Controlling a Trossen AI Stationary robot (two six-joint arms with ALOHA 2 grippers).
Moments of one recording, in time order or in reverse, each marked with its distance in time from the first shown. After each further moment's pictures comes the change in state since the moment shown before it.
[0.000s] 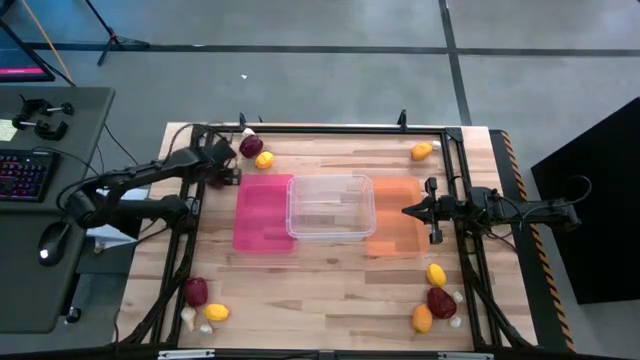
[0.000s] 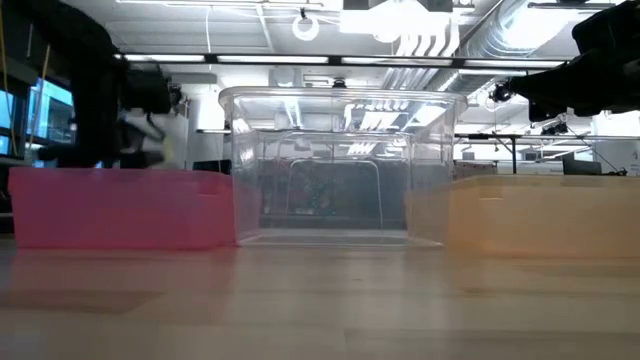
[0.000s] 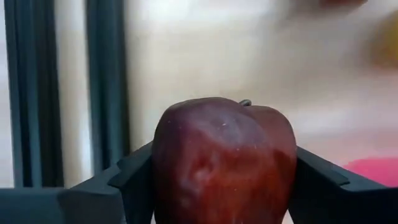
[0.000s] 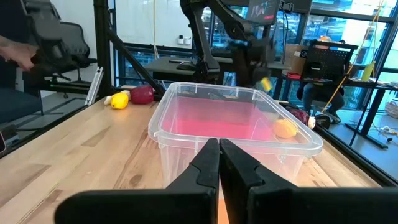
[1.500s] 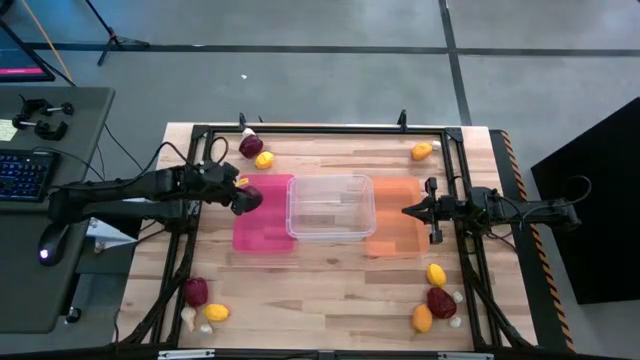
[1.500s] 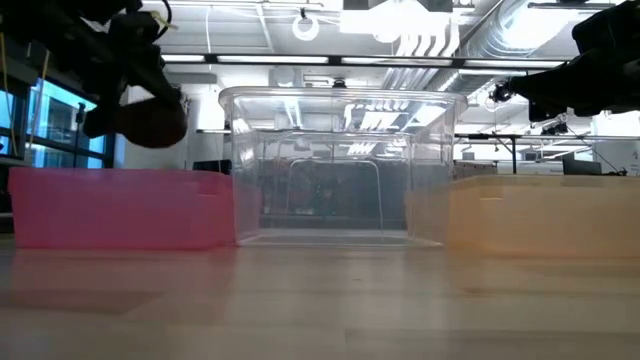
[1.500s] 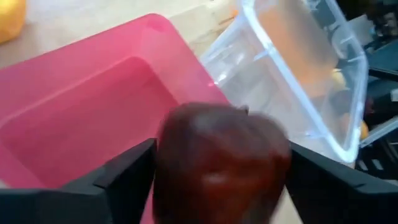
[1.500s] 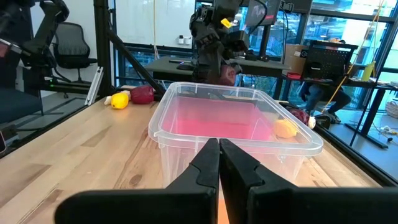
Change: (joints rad) left arm -0.592 -0.400 -0.034 0.251 0.311 -0.136; right arm 0.000 0.000 0.000 0.000 0.000 0.000
